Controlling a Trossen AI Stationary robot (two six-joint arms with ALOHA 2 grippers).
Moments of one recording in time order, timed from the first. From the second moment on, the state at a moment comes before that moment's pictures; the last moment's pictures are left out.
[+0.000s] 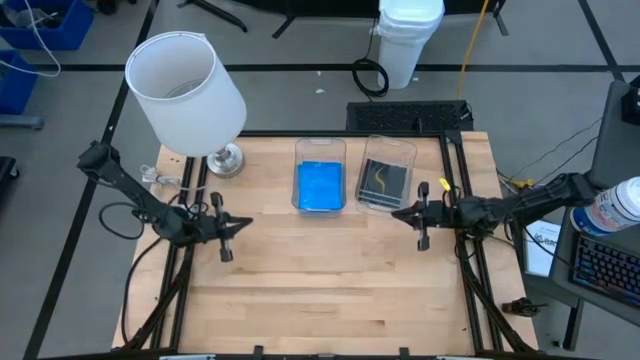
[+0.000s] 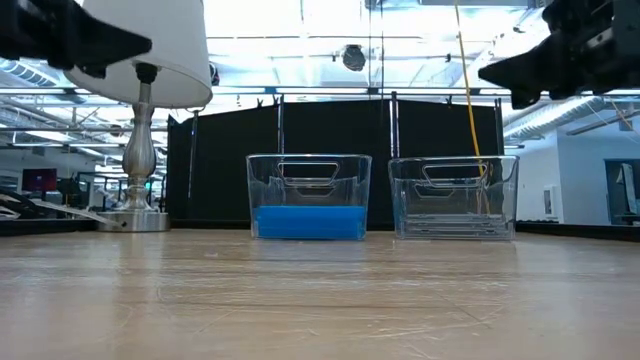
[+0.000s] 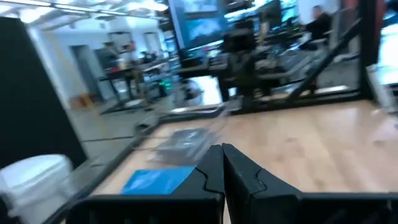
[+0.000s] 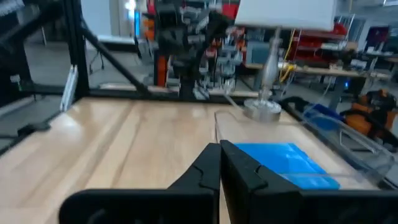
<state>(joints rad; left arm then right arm) -0.67 0.64 0.14 0.58 -0.87 0.23 0.22 0.48 0.10 0.35 0.29 -0.05</state>
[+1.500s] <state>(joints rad) -0.85 0.29 0.01 0.49 -1.07 0.53 -0.27 0.23 0.02 0.29 -0.18 0.02</state>
